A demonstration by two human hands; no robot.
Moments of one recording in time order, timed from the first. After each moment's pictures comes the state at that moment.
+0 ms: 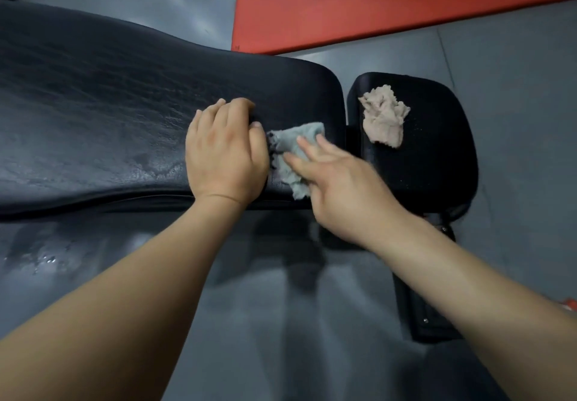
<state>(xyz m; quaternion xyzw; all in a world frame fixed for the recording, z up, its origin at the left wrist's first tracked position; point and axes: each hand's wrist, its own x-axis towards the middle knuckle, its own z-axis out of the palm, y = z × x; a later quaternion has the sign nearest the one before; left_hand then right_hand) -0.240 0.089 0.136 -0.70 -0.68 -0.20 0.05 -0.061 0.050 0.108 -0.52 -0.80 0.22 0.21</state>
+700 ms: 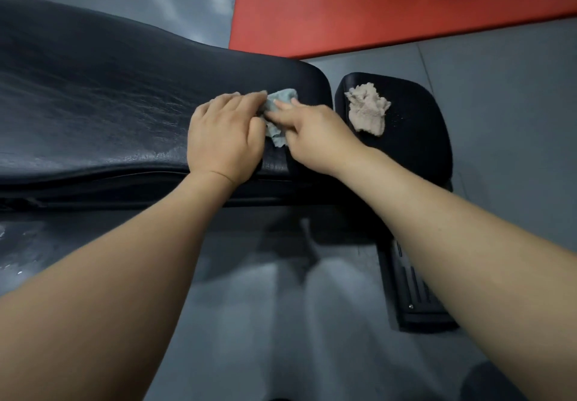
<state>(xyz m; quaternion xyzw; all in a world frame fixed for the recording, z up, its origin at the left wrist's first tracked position) -0.244 0.083 0.137 -0.76 -0.63 -0.17 0.05 -0.075 0.098 0.121 -0.50 -0.81 0.23 0.21</state>
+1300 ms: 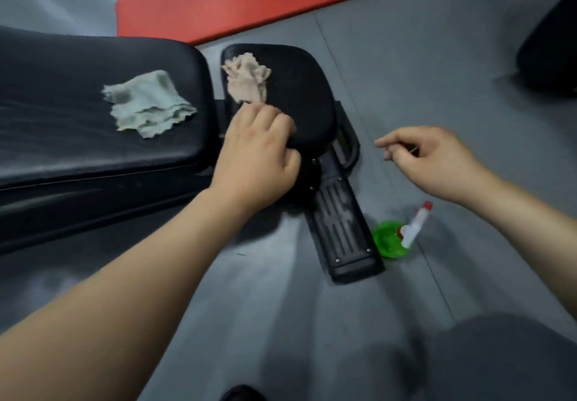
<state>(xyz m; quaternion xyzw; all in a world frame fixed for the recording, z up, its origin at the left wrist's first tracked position) -0.079 0.022 0.097 -0.89 -0.44 -0.13 -0.02 0.189 -0.057 0.073 -0.71 -0.59 0.28 0.27</state>
